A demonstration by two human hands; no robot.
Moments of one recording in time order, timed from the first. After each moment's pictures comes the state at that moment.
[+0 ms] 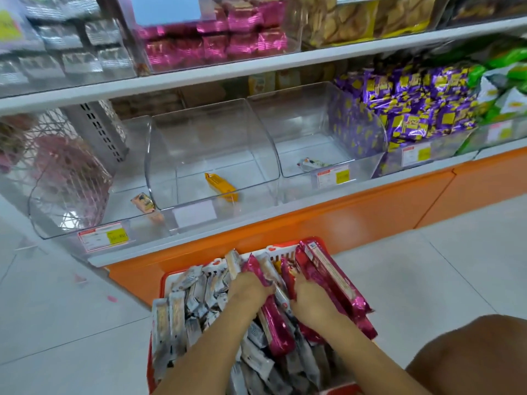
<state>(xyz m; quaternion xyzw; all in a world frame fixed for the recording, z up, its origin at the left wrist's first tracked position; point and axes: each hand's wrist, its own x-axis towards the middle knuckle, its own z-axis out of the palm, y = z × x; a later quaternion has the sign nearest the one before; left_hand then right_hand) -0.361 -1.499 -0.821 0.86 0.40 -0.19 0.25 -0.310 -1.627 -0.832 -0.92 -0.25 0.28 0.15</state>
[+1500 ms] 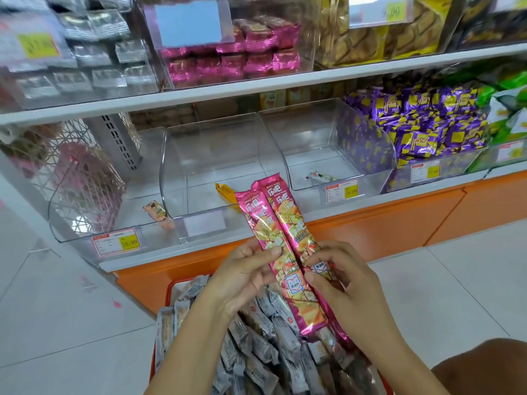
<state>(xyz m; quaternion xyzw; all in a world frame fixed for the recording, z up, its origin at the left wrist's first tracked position) -0.388 -1.493 -0.701 0.47 0.16 0.03 0.87 -0.329 -1.670 -0.703 -0.75 -0.31 0.07 0.58</state>
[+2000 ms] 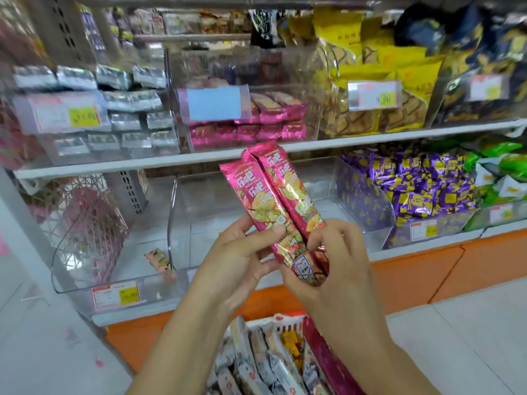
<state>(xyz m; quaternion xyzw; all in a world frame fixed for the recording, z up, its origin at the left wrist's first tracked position) -0.368 -1.481 -0.584 0.51 0.11 0.16 0.84 -0.312 -1.613 -0.618 -0.76 -0.37 -0.20 0.49</state>
